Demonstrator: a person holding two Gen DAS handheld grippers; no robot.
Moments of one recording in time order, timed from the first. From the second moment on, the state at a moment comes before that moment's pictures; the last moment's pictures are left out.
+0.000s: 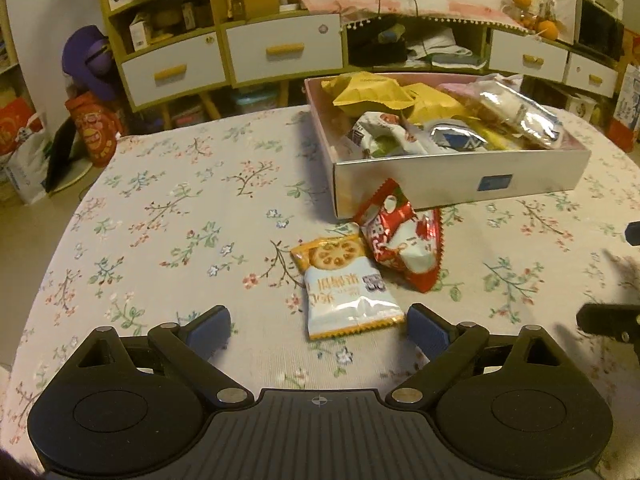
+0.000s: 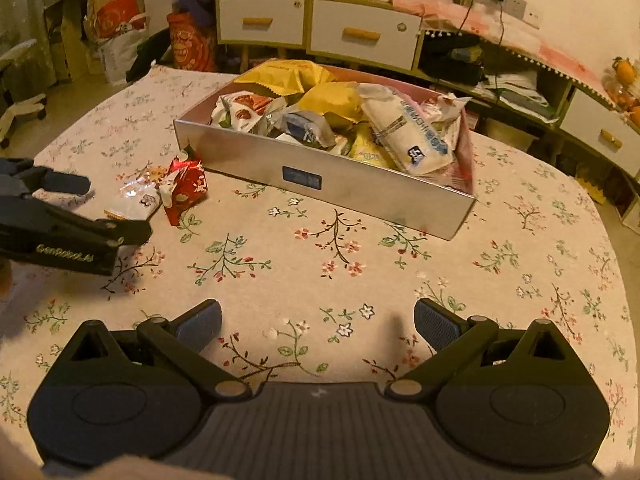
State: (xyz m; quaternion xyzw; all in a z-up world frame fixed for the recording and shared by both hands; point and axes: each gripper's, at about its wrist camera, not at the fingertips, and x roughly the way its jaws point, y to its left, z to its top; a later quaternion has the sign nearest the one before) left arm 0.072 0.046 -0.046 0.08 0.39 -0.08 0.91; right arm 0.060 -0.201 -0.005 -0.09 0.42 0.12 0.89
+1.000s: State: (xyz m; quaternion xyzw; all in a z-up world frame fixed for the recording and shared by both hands) left arm 0.074 0.089 -0.037 0.04 0.40 -0.07 0.91; right arm 0.100 -0.126 -0.008 -0.06 0.42 0.14 0.90
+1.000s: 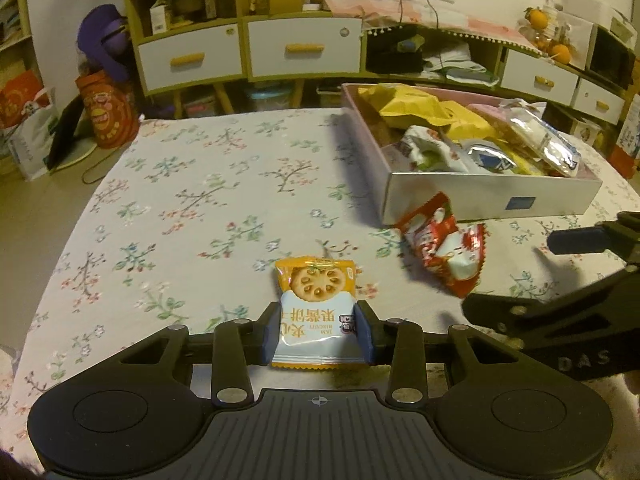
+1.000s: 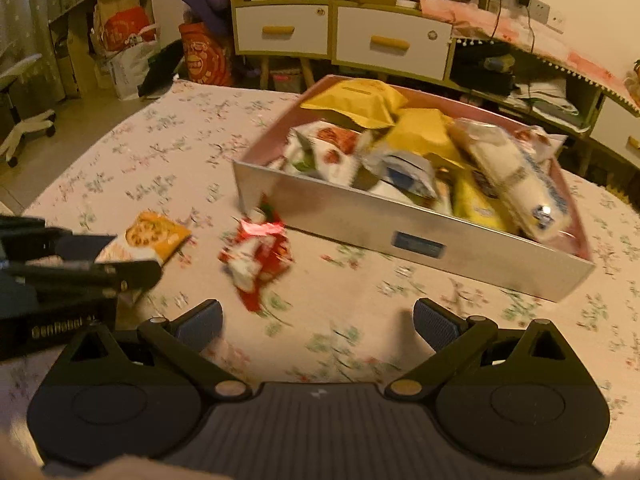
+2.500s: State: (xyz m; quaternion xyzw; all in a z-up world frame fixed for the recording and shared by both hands) left arm 0.073 0.102 -0.029 0.01 0.40 -0.08 0.91; right arm 0.115 -0.106 -0.002 -0.01 0.41 0.14 0.90
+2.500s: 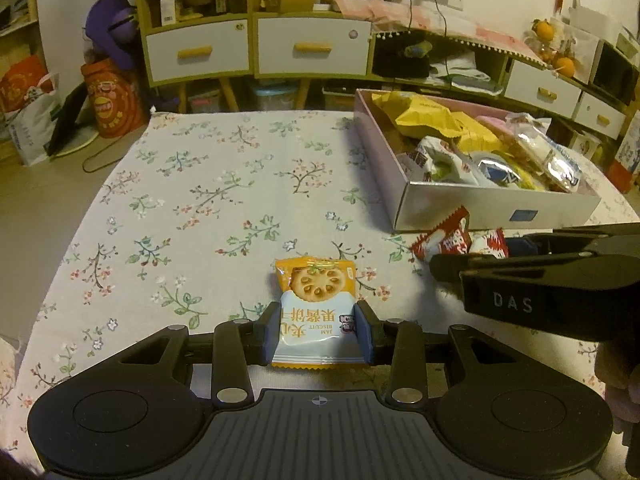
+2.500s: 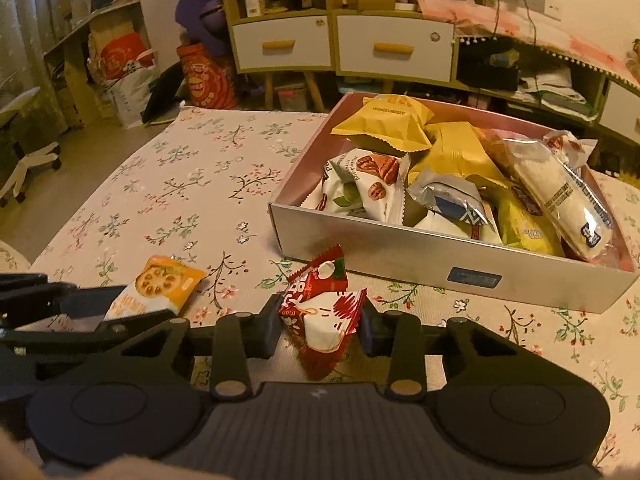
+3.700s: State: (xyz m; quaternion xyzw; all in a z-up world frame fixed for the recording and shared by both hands) left arm 0.087 0.037 0.012 -0.03 0.36 -0.12 0.93; right arm 0.106 -0.213 0.046 0.07 0.36 0.11 0.92
